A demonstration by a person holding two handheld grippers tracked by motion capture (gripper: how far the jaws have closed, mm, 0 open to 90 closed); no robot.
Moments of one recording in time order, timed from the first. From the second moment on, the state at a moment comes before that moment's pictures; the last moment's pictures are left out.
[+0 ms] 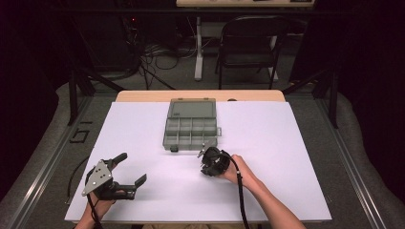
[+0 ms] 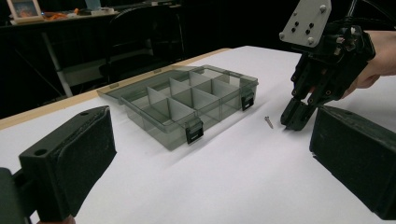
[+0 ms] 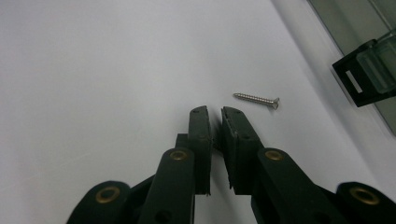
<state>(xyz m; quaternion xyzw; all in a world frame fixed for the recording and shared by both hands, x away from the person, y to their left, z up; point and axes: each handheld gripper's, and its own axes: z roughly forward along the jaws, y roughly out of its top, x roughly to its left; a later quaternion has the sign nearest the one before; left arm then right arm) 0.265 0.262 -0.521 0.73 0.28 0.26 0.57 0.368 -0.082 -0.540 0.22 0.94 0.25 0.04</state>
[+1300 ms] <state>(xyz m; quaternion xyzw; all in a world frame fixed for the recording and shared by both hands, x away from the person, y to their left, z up) 0.266 0.262 -0.521 0.73 0.28 0.26 0.57 0.373 -0.094 -0.520 0.24 0.93 0.27 0.06</state>
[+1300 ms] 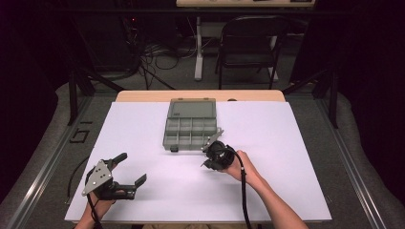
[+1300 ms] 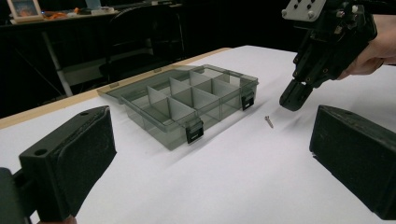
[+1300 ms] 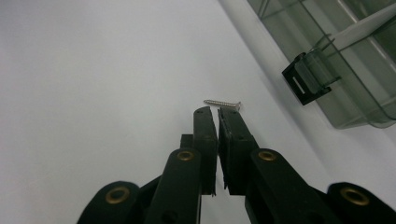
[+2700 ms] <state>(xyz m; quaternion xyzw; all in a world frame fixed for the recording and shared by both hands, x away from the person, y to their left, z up) 0.266 0.262 -0.521 0.73 0.28 0.26 0.57 0.407 -0.072 -0.466 0.24 0.93 0.28 0.09</state>
